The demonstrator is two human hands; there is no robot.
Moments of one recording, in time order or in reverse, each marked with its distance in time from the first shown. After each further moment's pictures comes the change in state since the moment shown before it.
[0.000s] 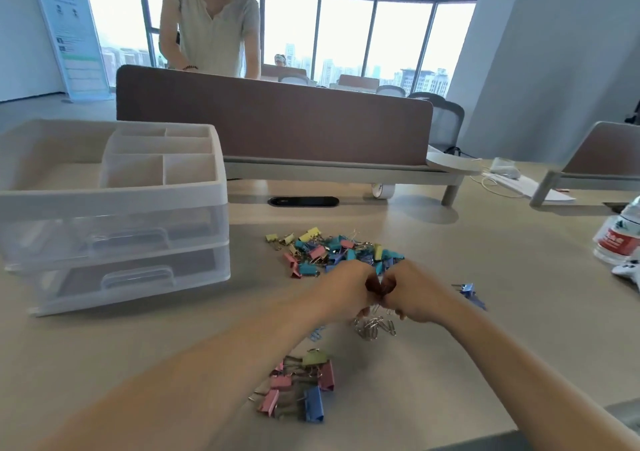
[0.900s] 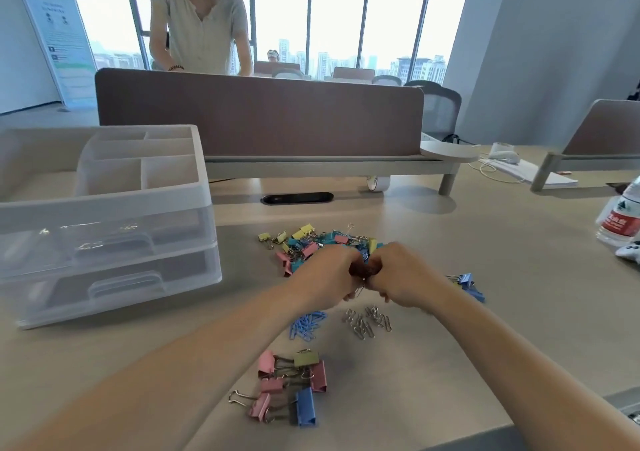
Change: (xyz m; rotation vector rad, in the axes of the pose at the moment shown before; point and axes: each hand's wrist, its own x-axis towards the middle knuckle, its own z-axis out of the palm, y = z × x) left_hand 0.000 -0.003 -0.015 0.088 0.079 0.047; right_hand 0.012 0.000 -0.002 0.150 0.054 -0.065
